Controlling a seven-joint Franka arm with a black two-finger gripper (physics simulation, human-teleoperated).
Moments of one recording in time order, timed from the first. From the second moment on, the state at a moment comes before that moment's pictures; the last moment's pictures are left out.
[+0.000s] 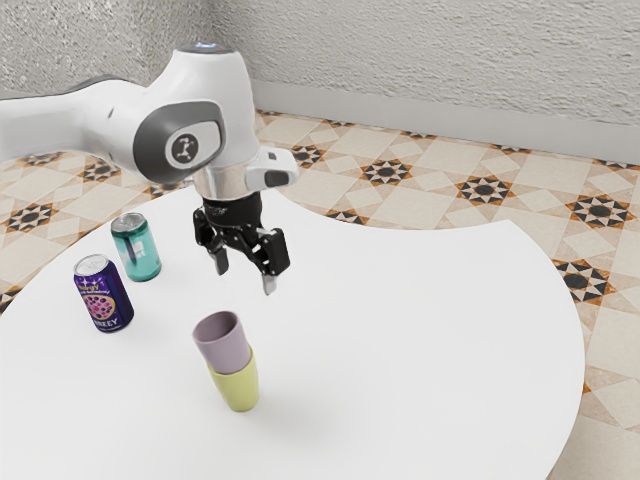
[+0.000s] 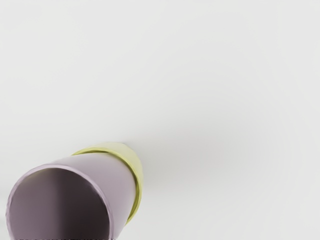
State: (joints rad) arm 0.24 -0.15 -0.48 -2.02 -0.07 1.84 -0.11
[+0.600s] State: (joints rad) arm 0.02 -0.08 -0.19 -1.84 0.02 1.71 -0.05
